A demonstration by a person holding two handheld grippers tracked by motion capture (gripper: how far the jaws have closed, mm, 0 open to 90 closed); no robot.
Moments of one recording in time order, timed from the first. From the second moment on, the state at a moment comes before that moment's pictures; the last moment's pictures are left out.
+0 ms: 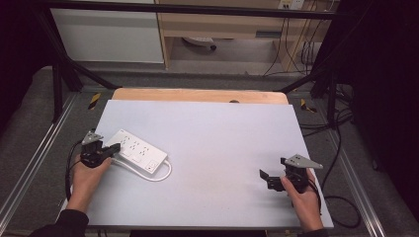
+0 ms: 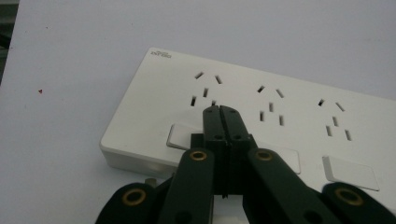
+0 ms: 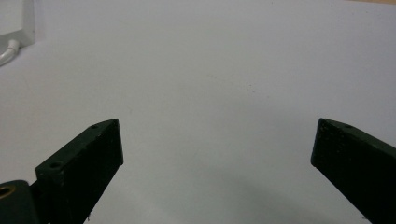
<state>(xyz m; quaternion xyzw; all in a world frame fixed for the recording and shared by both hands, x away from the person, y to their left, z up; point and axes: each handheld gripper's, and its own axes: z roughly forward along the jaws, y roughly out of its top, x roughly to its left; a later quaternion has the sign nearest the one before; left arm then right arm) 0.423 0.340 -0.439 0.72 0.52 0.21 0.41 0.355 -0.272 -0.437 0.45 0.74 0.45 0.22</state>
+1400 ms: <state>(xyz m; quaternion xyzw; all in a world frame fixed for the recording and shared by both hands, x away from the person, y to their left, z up) 0.418 0.335 -0.430 0.70 0.51 0.23 0.45 0.355 -0.271 -0.437 0.45 0.74 0.45 0.22</state>
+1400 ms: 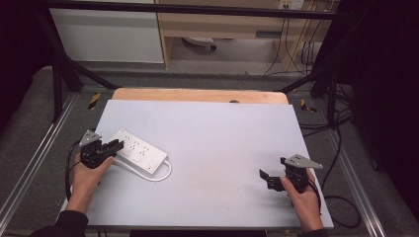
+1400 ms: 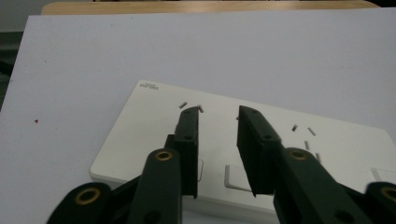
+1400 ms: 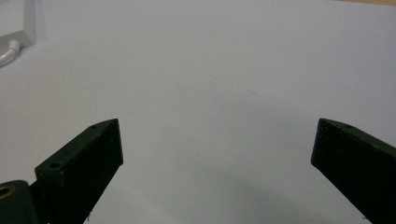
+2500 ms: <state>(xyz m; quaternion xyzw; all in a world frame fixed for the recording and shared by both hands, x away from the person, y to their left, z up) 0.407 0.310 -0.400 0.68 0.49 0.22 0.49 0.357 -0.271 -0.437 0.45 0.74 0.45 0.21</state>
